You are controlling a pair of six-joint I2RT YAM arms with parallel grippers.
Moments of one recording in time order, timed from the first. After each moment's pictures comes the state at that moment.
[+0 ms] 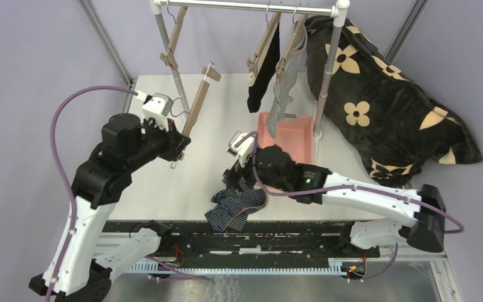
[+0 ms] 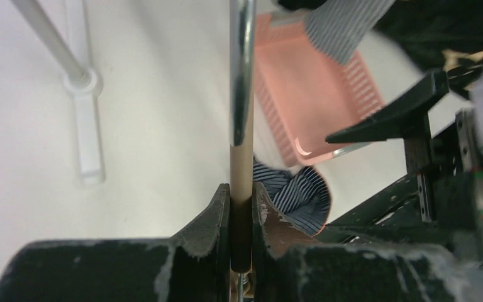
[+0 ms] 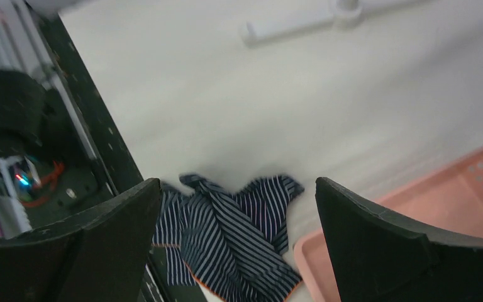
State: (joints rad) left arm -0.45 0.85 1.40 -0.91 0.14 -0.15; right arm 1.15 1.24 1.07 -0.12 0.13 0.06
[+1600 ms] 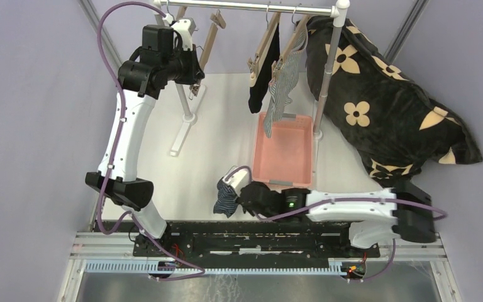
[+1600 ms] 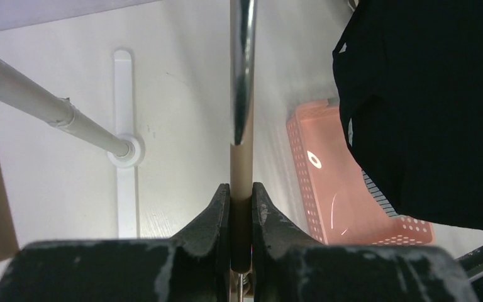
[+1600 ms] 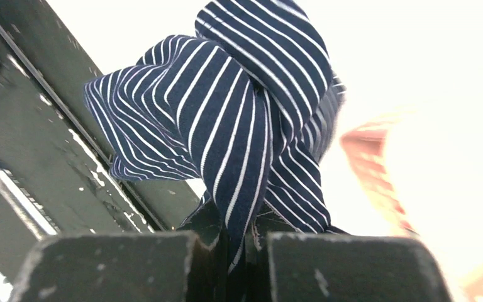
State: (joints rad) left arm -0.30 1.71 2.22 -1.05 0.13 -0.11; right arm 1.37 1.46 0.90 -0.25 0.40 0.23
